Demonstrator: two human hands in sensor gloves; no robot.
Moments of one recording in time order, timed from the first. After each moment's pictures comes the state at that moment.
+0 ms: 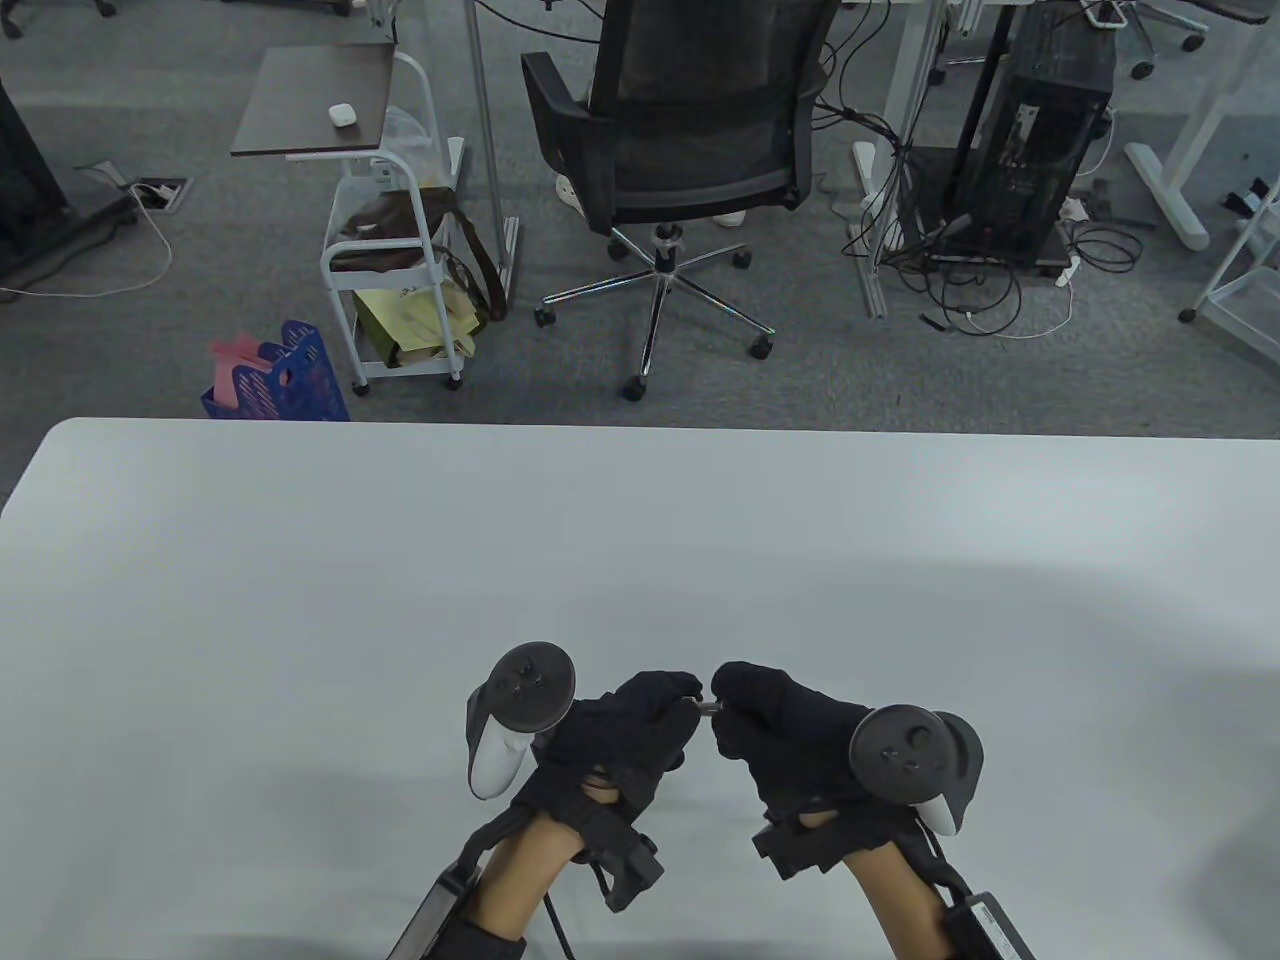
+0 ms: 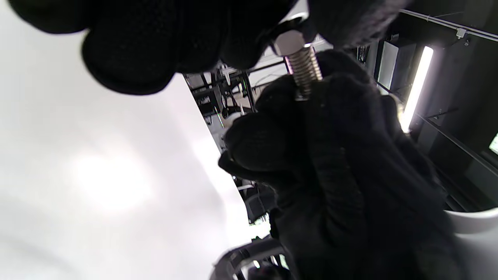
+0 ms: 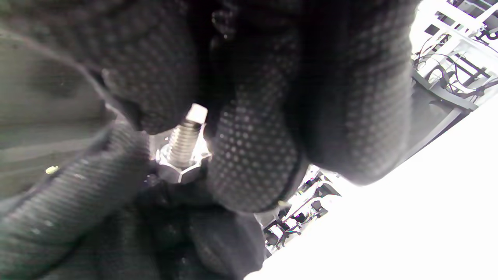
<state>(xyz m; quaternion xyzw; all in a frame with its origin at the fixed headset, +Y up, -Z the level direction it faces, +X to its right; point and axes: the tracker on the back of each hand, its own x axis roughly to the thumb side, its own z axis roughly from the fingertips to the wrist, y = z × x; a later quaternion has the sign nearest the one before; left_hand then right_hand) -0.085 -0.690 -0.328 -0.12 -0.19 0.57 0.79 0.146 -0.657 -0.306 0.21 -0.17 0.86 0.43</state>
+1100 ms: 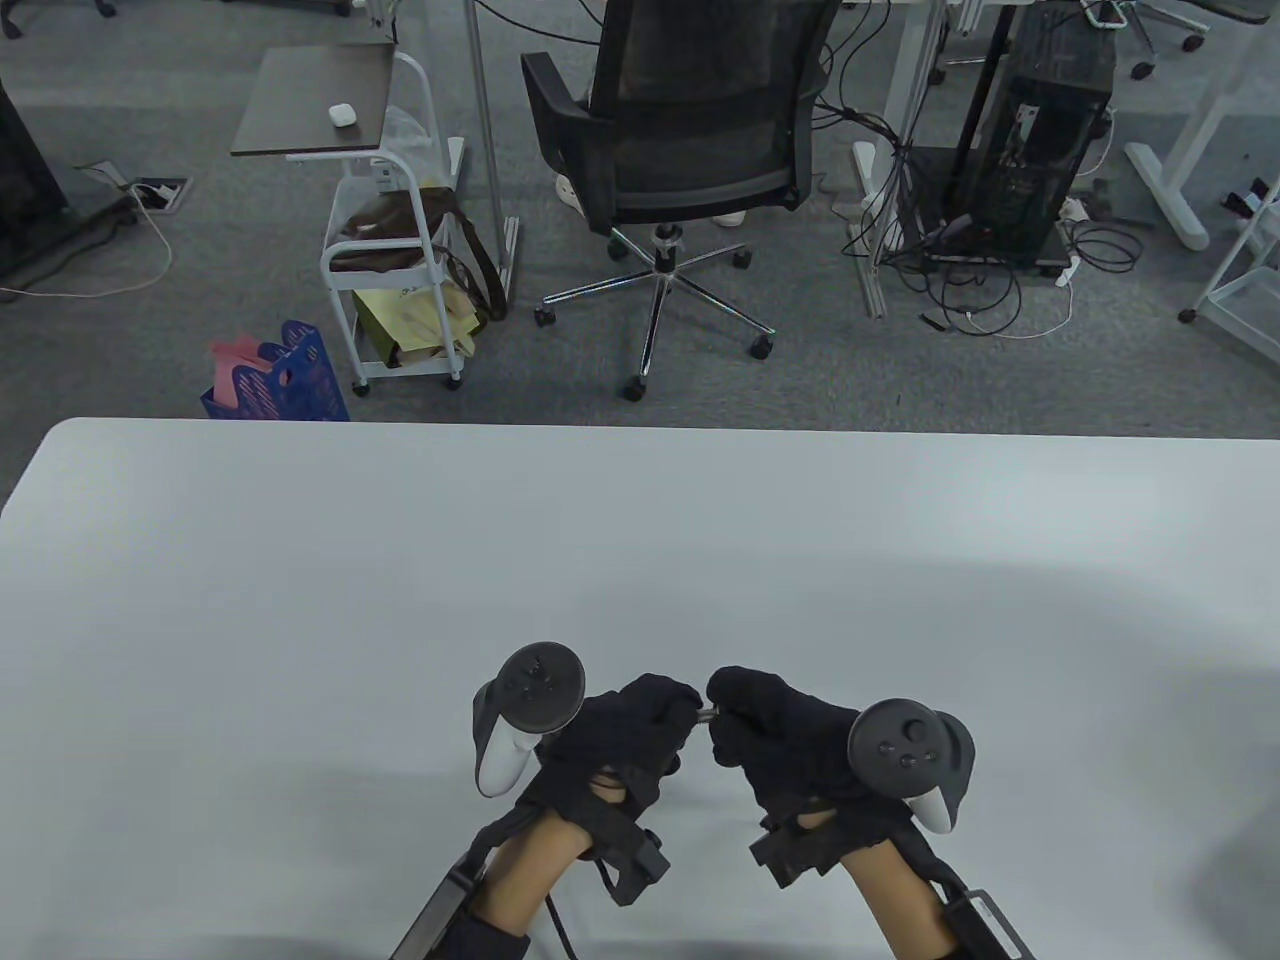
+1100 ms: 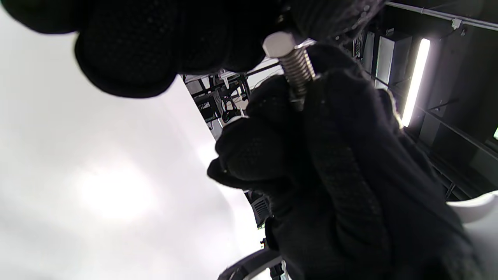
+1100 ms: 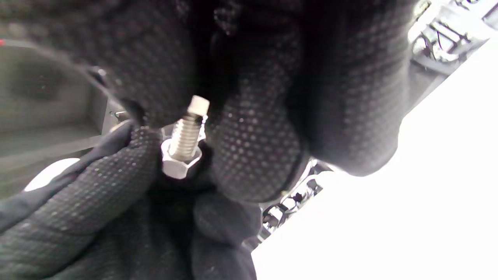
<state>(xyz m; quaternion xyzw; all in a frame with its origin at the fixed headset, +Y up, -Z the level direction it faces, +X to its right) -0.084 -0.692 -0.332 -0.11 -0.19 0.55 0.80 0.146 -0.673 -0.314 0.21 -0.11 0.85 0.47</state>
